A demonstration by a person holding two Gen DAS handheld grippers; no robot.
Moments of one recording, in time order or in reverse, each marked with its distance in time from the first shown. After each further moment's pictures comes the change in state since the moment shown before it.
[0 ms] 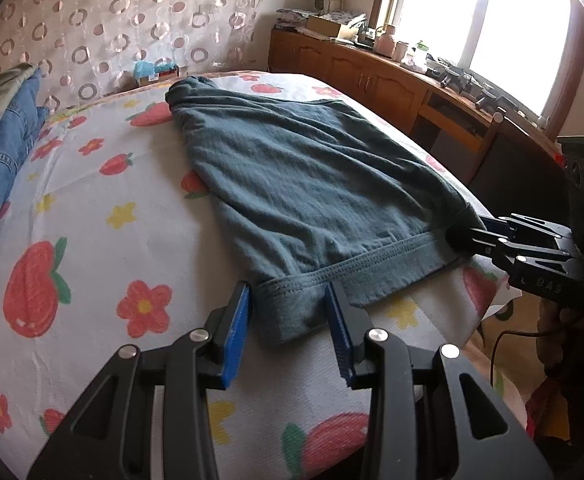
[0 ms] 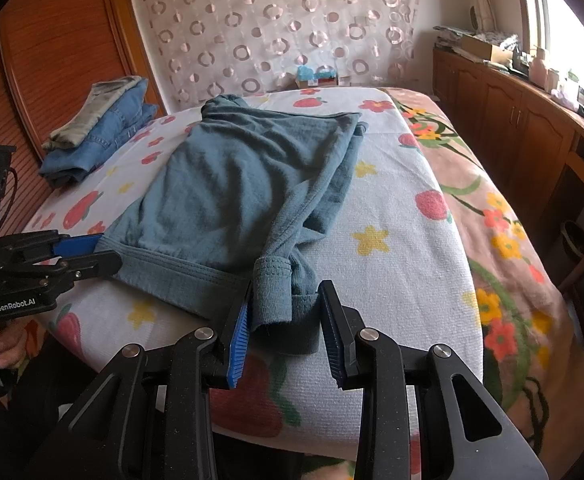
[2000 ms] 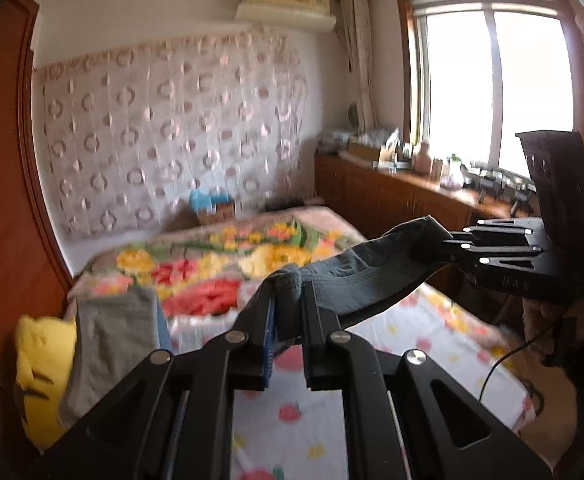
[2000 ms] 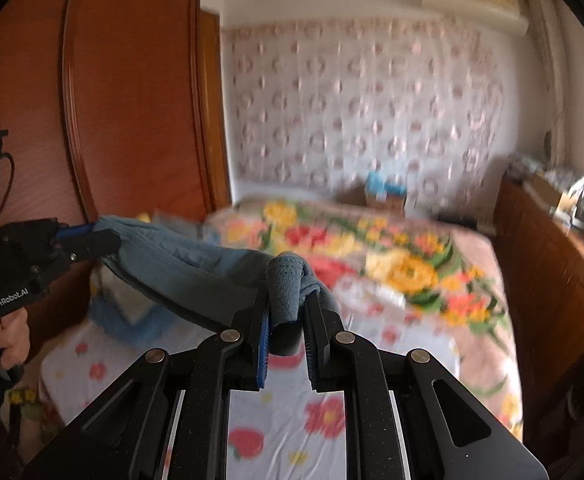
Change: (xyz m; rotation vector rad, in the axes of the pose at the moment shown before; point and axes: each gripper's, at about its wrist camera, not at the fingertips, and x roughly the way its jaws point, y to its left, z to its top) left arm -0.144 0.110 0.167 0.057 -0.394 0.173; right arm -0.017 0.111 0.262 -0.277 -0.226 0.143
